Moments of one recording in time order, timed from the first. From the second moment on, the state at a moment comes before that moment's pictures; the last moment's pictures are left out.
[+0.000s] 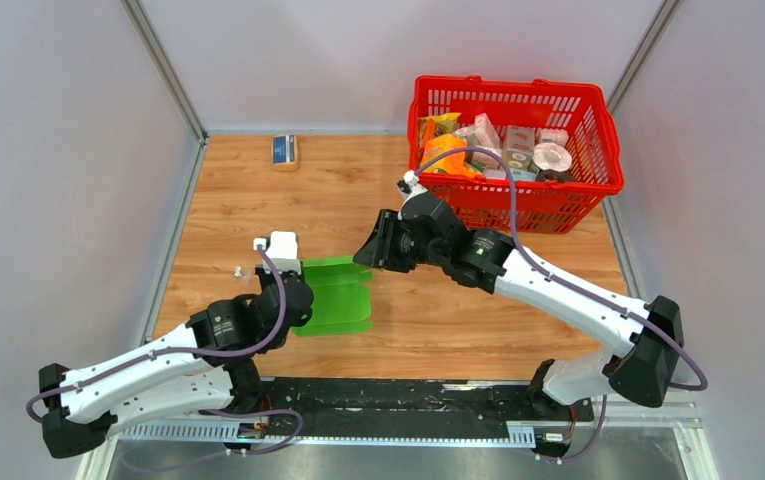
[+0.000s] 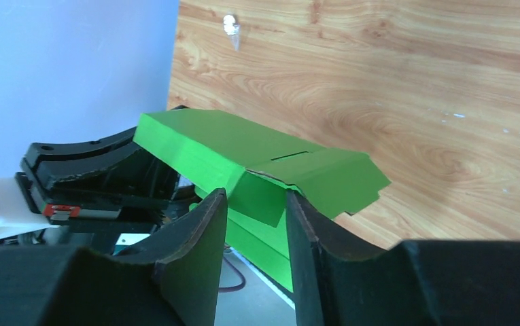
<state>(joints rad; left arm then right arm) -1.11 0.70 0.71 -0.66 -0.97 -0.57 0.97 1.37 1.27 -0.46 -0.01 0.94</state>
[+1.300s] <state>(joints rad) -1.11 0.62 0.71 -0.72 -0.95 -0.64 1.06 1.35 1.14 -0.37 0.11 0.76</state>
